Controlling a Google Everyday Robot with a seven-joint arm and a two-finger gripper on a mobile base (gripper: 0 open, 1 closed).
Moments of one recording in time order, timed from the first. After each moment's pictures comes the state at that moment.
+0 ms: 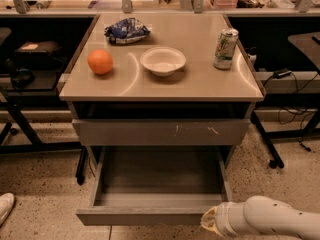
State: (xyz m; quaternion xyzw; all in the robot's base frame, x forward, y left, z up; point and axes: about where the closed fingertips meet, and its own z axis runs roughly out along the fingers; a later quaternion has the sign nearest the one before) arm 0.381 -0.166 0.435 -0.59 0.76 0.11 0.24
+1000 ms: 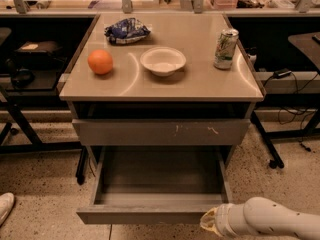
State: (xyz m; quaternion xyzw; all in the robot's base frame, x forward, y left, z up) arm 0.386 -0.167 0.409 -0.58 0.77 0.13 0.24
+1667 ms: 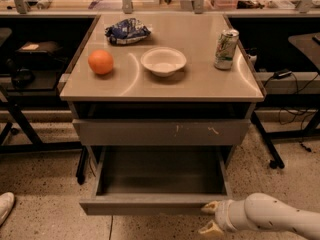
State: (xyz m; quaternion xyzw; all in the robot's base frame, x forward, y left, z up) arm 0.403 -0.169 0.402 -0.58 0.76 0.14 0.26
